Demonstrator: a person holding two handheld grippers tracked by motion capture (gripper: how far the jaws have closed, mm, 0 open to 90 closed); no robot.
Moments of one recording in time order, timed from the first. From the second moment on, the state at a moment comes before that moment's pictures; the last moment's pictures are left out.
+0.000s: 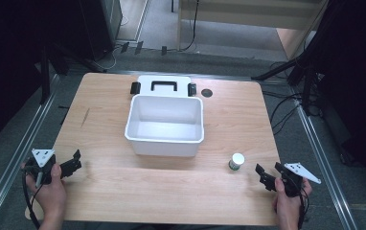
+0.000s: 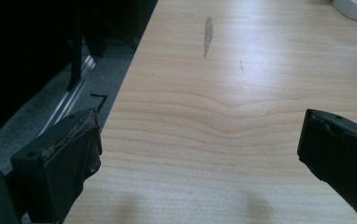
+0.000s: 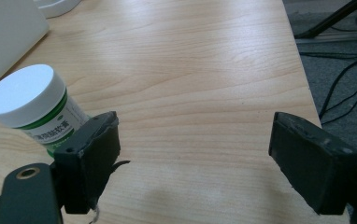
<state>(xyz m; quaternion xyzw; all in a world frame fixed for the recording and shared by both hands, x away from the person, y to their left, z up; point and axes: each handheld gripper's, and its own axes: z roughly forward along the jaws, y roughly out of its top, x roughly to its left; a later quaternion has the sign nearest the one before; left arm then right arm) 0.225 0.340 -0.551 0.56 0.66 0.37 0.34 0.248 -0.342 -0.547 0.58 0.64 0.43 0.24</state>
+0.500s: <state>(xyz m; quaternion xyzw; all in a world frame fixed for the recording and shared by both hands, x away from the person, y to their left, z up) 0.229 0.337 -0.551 0.57 0.63 0.39 0.34 0.246 -0.334 -0.544 0.58 0.68 0.39 0.23</state>
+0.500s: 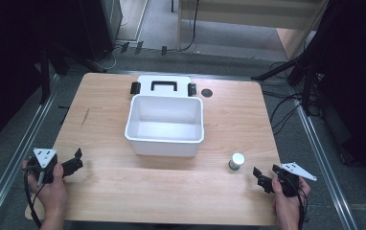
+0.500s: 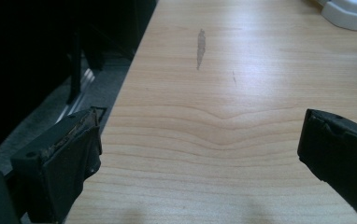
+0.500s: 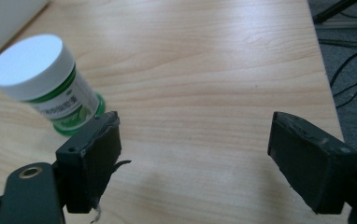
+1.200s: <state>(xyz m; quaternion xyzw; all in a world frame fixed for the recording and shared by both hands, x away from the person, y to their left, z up) 0.234 0.343 -0.551 0.57 0.65 0.37 0.34 0.275 -0.294 -0.510 0.53 0.81 0.23 0.13</state>
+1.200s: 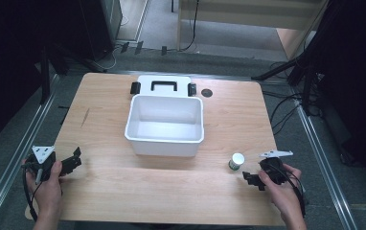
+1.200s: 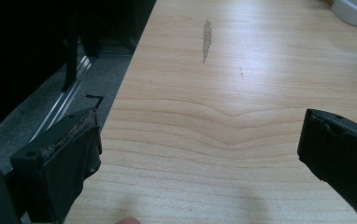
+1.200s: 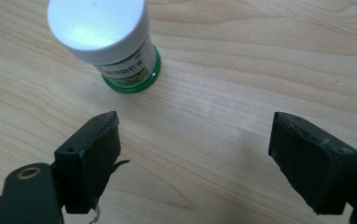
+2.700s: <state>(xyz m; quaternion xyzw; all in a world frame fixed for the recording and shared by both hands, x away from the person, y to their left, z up) 0.234 0.343 -0.551 0.58 0.64 0.36 0.34 0.347 -0.216 -0.473 0.48 0.88 0.02 0.04</state>
